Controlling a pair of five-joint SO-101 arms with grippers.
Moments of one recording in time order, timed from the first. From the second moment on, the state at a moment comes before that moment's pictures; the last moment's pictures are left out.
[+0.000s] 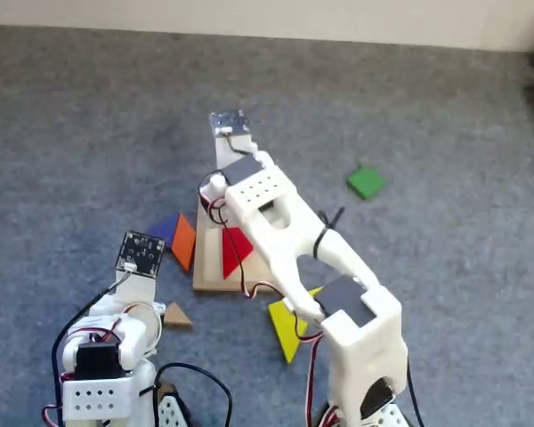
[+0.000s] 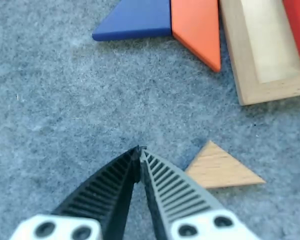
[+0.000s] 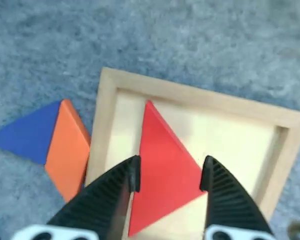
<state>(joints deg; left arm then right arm) -9.5 -101.5 96.0 76.1 -9.5 -40.5 22.1 -7.3 66.5 -19.2</state>
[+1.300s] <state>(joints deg) -9.5 -101.5 96.0 76.1 -9.5 -41.6 24.4 -0.4 64.0 -2.6</state>
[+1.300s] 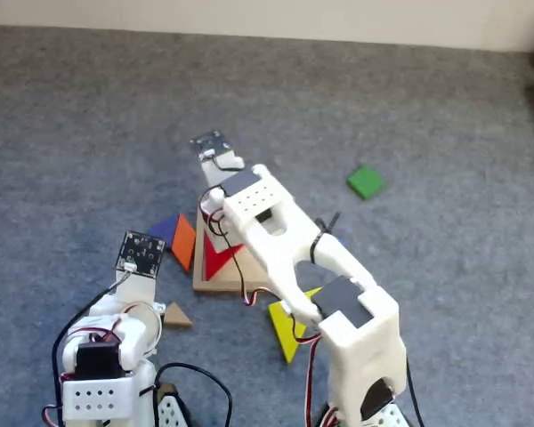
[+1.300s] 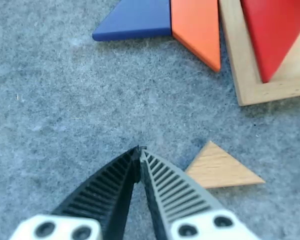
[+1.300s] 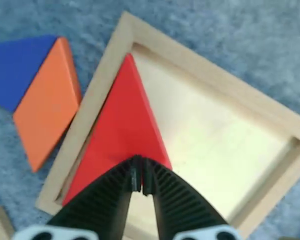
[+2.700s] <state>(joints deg) -9.5 -101.5 96.0 76.1 -9.5 -39.3 -18.7 44.0 72.3 -33.8</state>
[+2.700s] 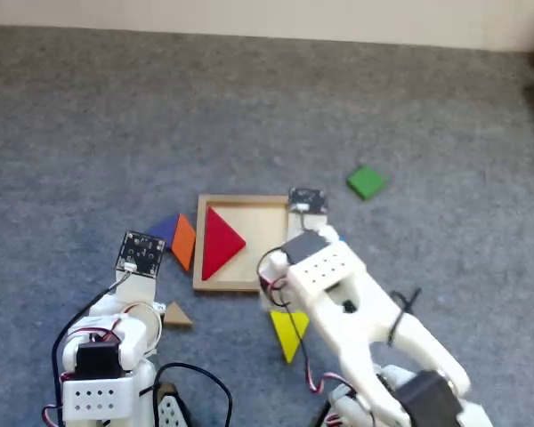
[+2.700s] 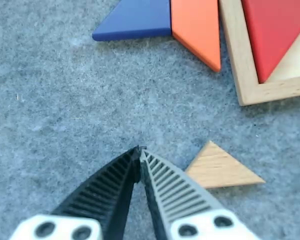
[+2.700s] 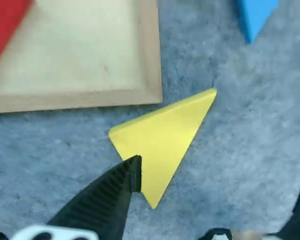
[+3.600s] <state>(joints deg) -9.5 -101.5 96.0 76.1 -9.5 -44.9 -12.4 48.6 53.8 -40.8</state>
